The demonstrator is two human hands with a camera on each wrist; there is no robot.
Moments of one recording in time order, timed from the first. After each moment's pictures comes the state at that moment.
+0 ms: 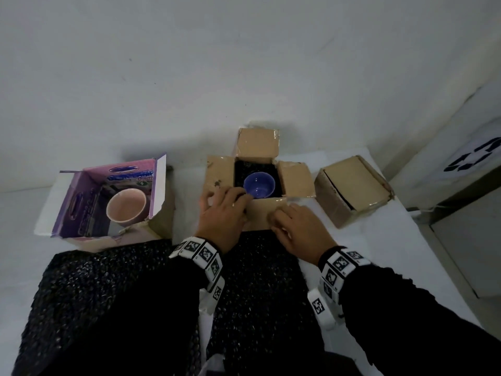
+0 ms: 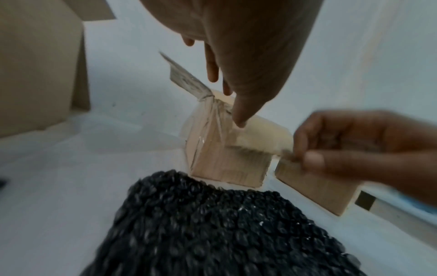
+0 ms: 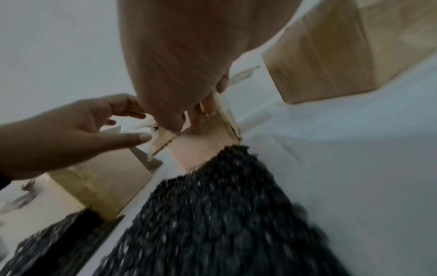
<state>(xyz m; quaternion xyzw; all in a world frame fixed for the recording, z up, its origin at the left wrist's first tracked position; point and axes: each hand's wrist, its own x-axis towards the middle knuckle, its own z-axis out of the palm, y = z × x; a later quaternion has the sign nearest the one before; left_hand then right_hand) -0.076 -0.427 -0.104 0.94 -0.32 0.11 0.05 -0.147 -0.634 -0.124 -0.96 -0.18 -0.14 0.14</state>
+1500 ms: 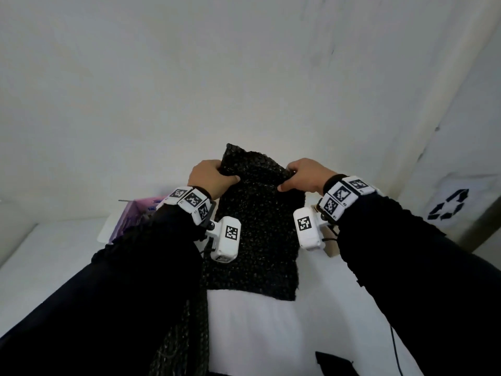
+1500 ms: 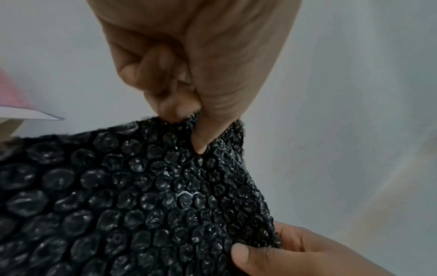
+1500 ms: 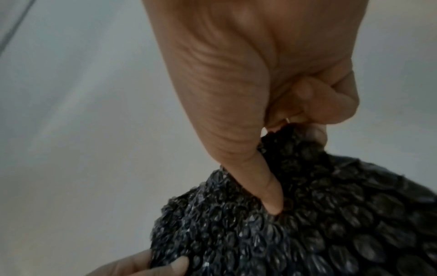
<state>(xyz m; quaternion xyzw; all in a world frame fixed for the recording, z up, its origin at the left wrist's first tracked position) -0.072 -0.405 0.087 0.92 -0.12 0.05 0.37 -0.127 -0.629 0.110 -0.95 0.06 0.05 0.31</state>
